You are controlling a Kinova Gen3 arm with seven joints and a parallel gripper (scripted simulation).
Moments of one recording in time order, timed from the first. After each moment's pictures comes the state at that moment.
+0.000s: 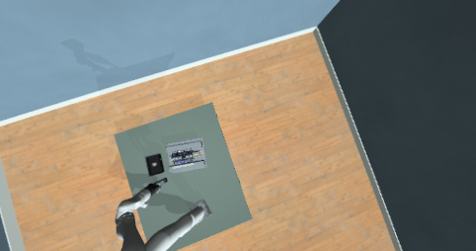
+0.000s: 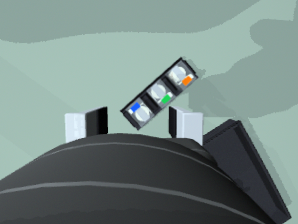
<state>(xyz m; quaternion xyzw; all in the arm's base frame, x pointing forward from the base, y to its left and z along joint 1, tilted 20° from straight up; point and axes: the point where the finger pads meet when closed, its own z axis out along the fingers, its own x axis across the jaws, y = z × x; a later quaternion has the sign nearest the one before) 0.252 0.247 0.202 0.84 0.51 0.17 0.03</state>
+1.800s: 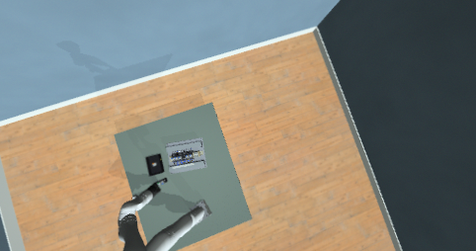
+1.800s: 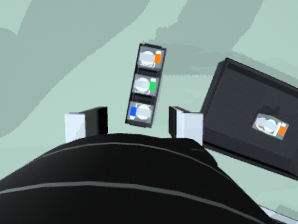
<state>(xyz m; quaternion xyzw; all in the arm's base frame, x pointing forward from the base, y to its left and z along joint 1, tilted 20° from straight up) 0.253 0.247 0.202 0.96 0.21 0.17 -0.03</state>
